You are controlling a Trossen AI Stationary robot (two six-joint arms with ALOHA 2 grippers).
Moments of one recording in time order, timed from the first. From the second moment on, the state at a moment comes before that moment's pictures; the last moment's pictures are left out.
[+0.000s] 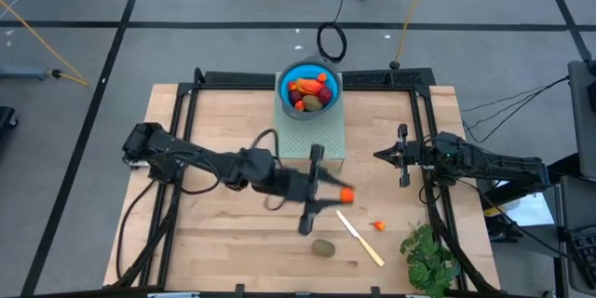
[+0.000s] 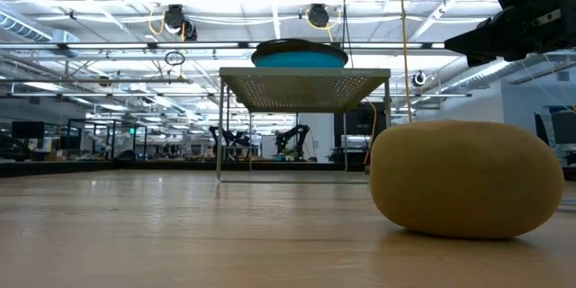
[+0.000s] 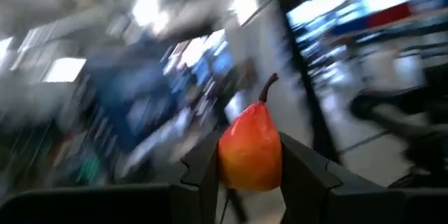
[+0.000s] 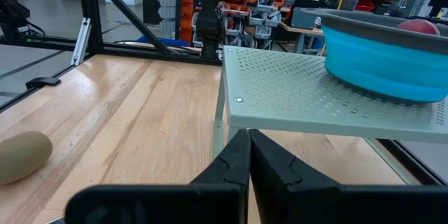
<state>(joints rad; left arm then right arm) -0.29 1.78 1.61 0.40 -0.05 0.39 -0.13 0.13 0.15 -0.10 -0.11 -0.12</state>
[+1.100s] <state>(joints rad) 0.04 1.78 1.61 -0.27 -0.50 0.00 -0.13 0.13 0.15 -0.10 -0.11 -0.12</state>
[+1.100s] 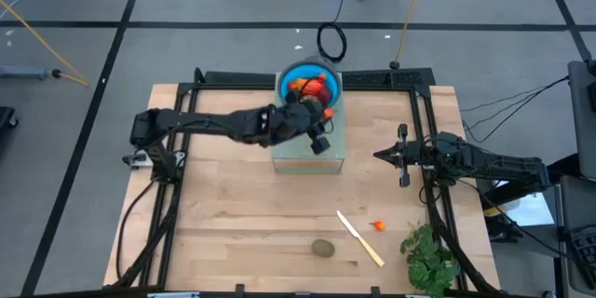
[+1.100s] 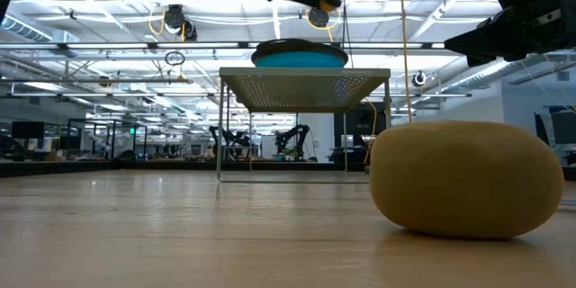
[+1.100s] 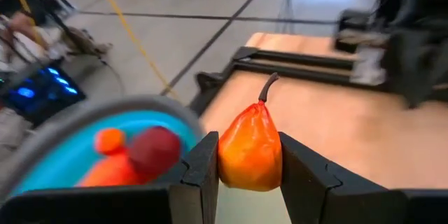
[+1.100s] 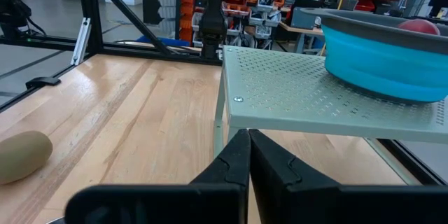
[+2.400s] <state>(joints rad) 0.42 1.78 1.61 -0.53 0.03 0.02 -0.13 0.13 0.15 -0.11 -0.10 -0.06</state>
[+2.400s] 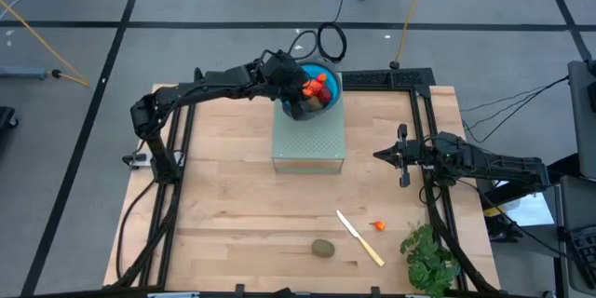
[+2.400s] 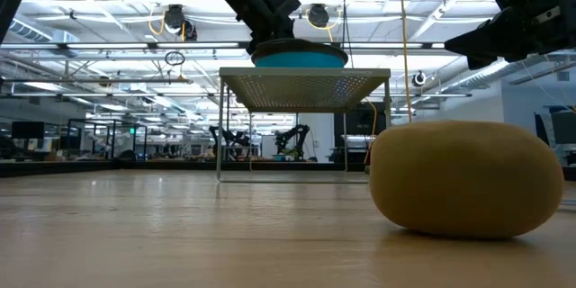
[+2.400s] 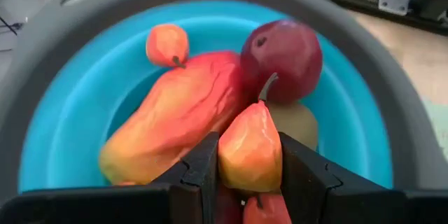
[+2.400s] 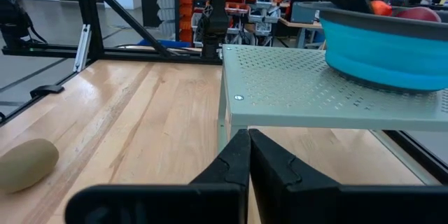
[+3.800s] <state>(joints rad) 0.46 1.78 1.61 -0.54 0.14 -0.36 -0.13 0.13 0.15 -0.11 -0.10 -0.06</state>
